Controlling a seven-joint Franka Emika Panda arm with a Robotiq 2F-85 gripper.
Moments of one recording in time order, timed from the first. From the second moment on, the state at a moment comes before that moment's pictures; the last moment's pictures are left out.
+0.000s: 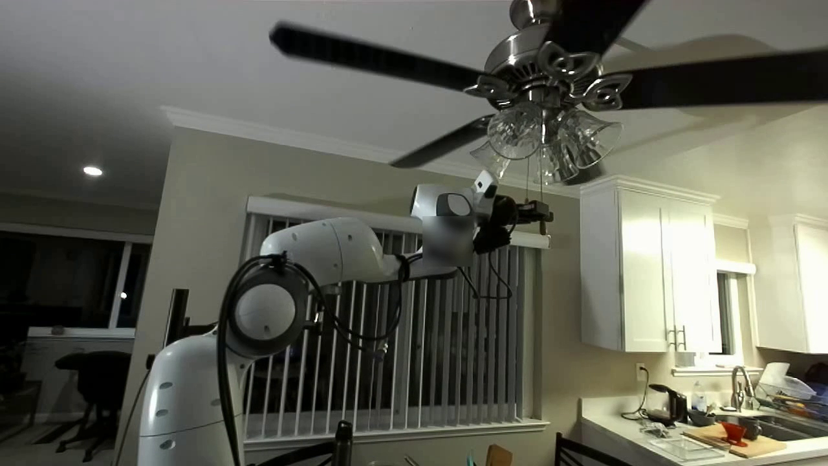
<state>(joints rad) -0.65 -0.24 0.92 -1.41 -0.56 2.74 0.68</state>
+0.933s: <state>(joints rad) -0.54 -0.24 0.85 -1.46 -0.47 2.52 0.55</state>
